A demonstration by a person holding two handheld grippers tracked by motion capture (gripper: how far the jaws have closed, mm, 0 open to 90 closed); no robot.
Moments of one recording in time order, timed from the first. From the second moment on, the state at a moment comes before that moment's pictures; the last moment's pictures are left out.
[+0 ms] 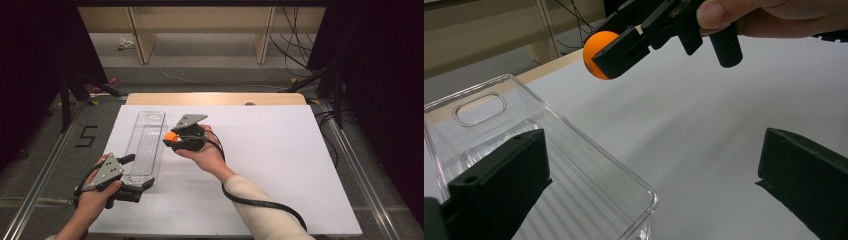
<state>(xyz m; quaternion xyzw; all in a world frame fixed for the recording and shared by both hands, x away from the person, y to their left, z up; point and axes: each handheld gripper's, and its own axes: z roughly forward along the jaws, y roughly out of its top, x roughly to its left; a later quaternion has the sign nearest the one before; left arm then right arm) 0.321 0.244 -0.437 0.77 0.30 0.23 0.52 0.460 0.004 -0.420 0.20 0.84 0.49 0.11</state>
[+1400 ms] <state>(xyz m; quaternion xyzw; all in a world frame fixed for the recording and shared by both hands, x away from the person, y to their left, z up) 0.321 0.245 -0.437 0.77 0.30 0.23 0.52 0.469 0.025 -0.414 0.20 0.84 0.49 0.11</state>
